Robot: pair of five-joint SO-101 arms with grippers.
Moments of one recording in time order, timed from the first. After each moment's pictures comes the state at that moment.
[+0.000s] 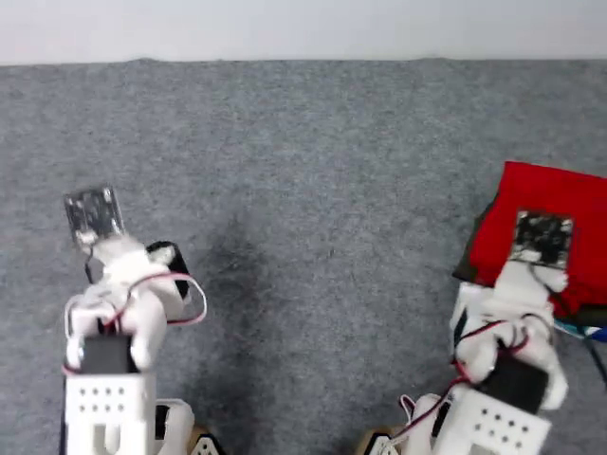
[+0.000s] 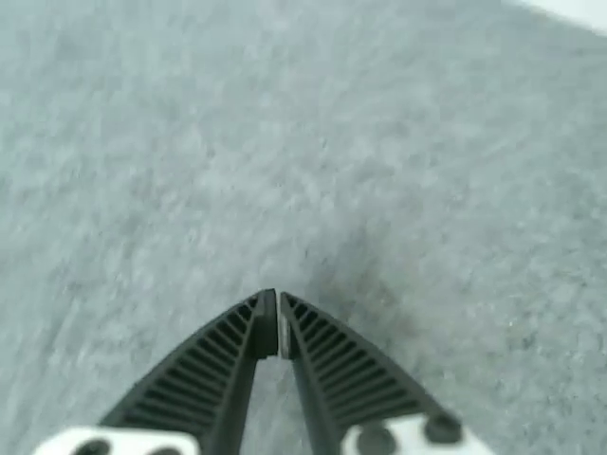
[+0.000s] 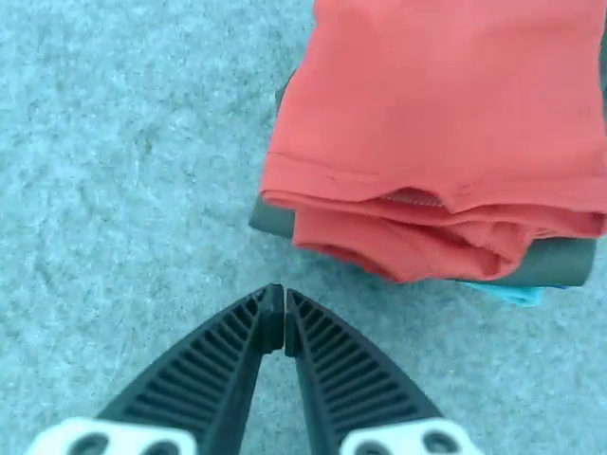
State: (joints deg) left arm -4.9 -69.2 66.8 56.0 22.8; right arm 19.8 -74.8 58.3 73.5 8.2
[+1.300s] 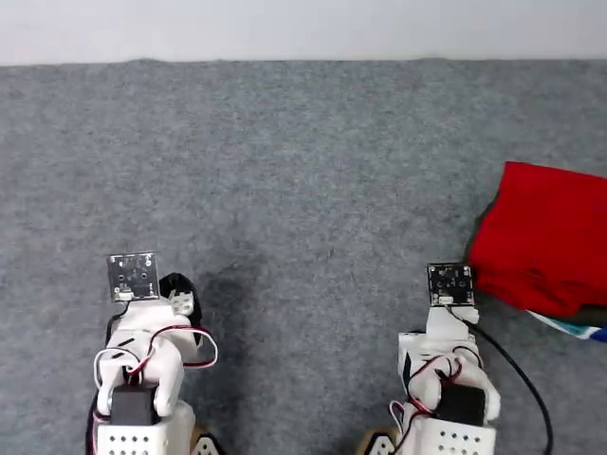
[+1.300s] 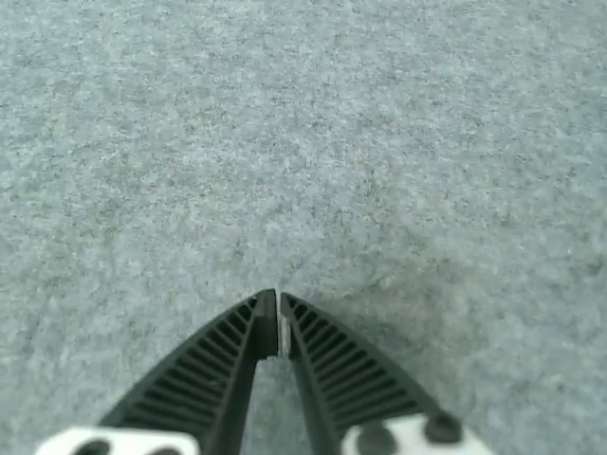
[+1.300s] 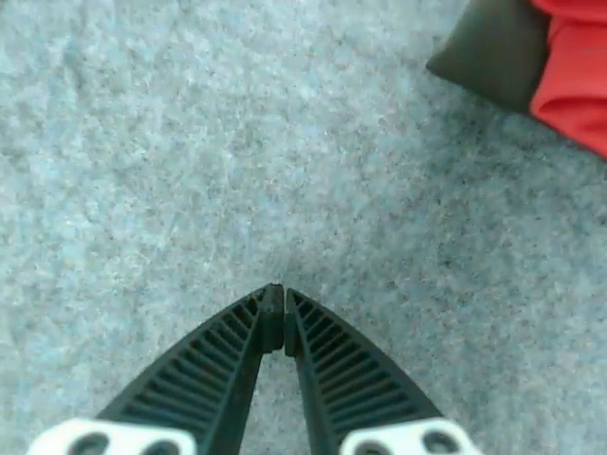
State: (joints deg) left arm -3.9 -103.0 96.9 57.1 14.2; right arm 6.3 -103.3 95.6 74.7 7.6
